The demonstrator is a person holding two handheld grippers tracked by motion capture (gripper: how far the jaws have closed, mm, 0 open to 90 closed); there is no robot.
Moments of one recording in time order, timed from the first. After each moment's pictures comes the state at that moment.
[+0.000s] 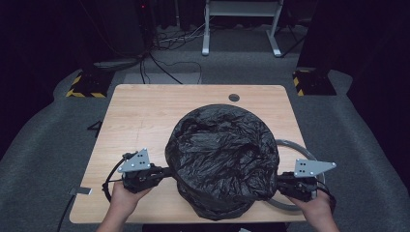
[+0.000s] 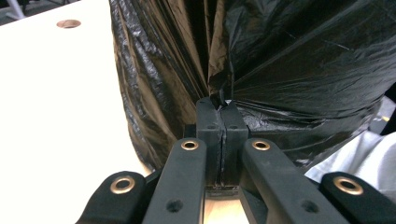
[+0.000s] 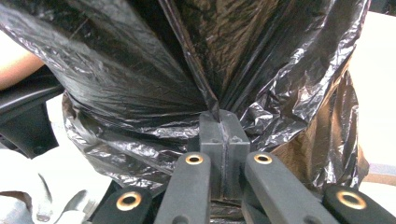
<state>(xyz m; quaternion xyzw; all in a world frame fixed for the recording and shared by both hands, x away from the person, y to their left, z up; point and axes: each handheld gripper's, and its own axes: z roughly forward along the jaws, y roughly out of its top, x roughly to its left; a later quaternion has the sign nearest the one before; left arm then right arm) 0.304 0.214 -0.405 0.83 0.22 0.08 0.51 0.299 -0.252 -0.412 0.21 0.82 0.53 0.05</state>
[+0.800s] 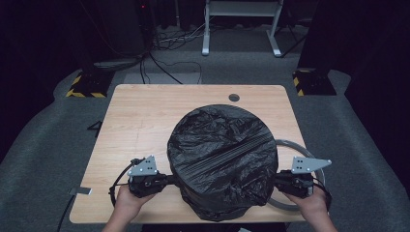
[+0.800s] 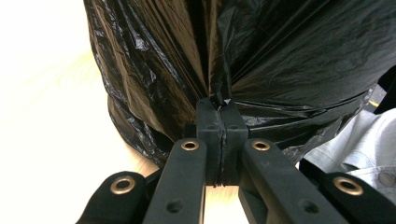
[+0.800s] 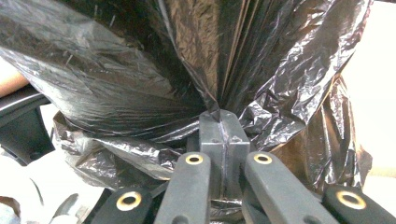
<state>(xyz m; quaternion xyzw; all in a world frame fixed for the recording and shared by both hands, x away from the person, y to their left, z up) 0.304 0.211 -0.434 0.84 0.23 0.04 0.50 0.310 -0.254 -0.426 0.23 0.81 0.53 0.03</state>
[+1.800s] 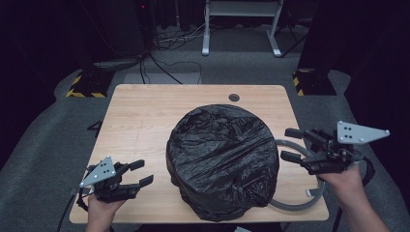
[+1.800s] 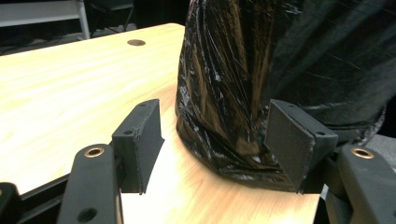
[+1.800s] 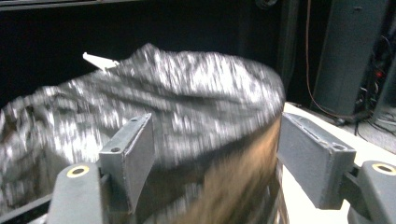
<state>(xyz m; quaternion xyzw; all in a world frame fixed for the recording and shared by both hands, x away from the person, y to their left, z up) 0.268 0.284 -0.415 0.75 0.30 0.13 0.57 0.321 -0.275 -0.287 0.16 0.76 0.63 0.09</state>
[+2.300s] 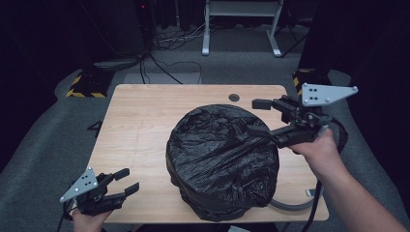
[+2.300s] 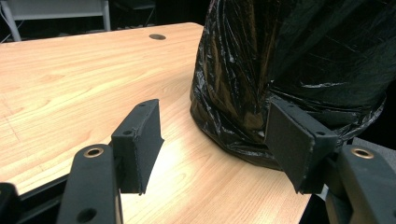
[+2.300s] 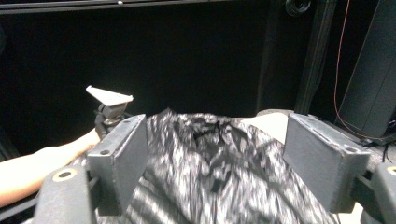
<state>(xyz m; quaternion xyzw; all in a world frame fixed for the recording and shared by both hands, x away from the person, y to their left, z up) 0.244 0.310 -0.422 0.73 0.34 0.15 0.57 0.350 -0.187 -0.218 0.12 0.77 0.62 0.07</state>
